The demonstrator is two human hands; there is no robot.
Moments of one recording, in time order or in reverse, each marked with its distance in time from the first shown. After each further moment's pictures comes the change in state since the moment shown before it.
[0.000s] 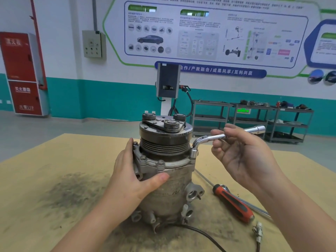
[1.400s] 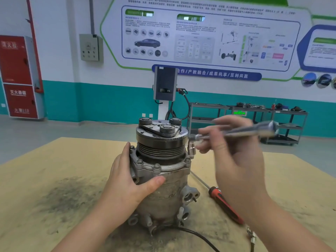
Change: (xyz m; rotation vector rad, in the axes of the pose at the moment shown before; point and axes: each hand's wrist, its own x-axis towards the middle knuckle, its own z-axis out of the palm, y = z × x) left_hand 0.001 0.001 -0.001 0.089 0.020 -0.028; right_hand -0.032 0.017 0.021 -0.803 -0.130 -0.842
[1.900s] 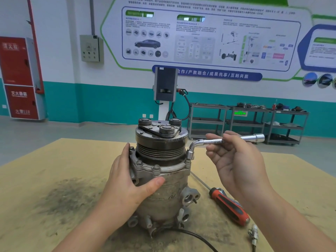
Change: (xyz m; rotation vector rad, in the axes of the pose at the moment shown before) left_hand 0.000 -0.002 0.001 -0.013 -0.002 0.018; right_hand 0.014 0.021 -0.011 0.713 0.288 0.750
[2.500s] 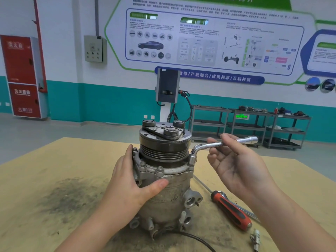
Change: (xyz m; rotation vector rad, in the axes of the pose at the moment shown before) left_hand 0.000 0.000 -0.001 0.070 0.016 -0.006; right_hand 0.008 -0.001 -0.004 0.071 -0.040 0.182
